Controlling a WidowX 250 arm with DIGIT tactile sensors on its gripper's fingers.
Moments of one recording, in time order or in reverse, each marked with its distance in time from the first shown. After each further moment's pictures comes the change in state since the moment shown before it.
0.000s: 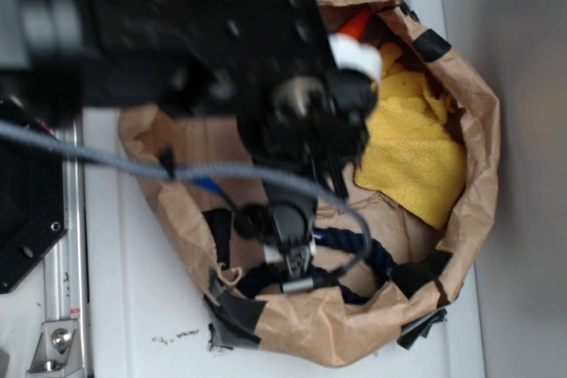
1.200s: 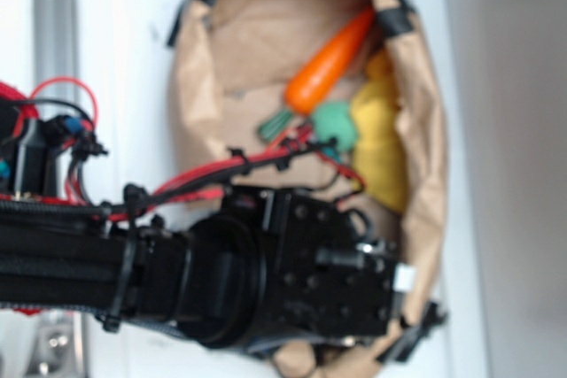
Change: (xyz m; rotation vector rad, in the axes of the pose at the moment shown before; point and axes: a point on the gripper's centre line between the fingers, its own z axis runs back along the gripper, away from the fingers) arm -0.002 -0.047 -0.068 0.188 0.106 -0.136
